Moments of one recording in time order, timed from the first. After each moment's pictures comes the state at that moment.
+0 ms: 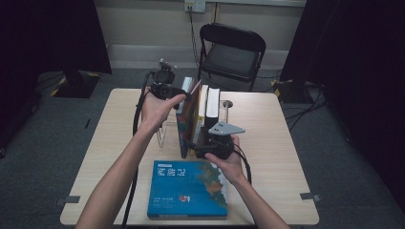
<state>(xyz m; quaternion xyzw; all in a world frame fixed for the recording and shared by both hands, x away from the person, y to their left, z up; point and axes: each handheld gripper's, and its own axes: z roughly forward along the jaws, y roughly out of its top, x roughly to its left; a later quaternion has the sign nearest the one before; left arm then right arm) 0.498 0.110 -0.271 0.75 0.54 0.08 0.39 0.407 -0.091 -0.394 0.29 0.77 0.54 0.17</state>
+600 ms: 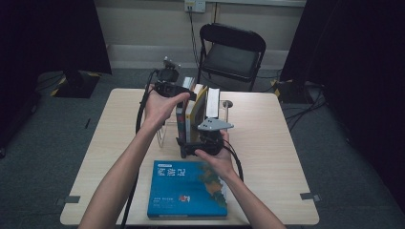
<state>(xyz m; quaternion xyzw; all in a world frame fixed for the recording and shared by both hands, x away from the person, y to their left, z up) 0.508 0.096 -0.271 0.76 0.53 0.08 0.37 0.418 -0.063 -0.391 0.28 0.77 0.54 0.16</state>
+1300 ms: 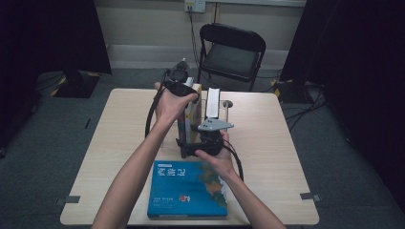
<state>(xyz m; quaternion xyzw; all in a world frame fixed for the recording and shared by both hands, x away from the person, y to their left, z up) 0.526 0.072 -0.280 0.77 0.57 0.12 0.27 0.418 -0.065 -0.393 0.28 0.78 0.55 0.15</state>
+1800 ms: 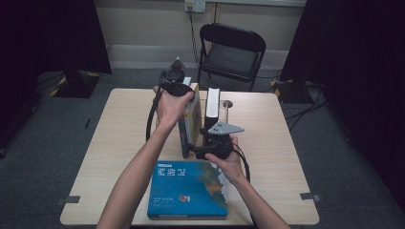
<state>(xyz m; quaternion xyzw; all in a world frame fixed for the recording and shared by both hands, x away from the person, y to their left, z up) 0.521 0.078 -0.280 0.71 0.62 0.11 0.31 0.411 -0.093 -0.400 0.29 0.78 0.54 0.15</state>
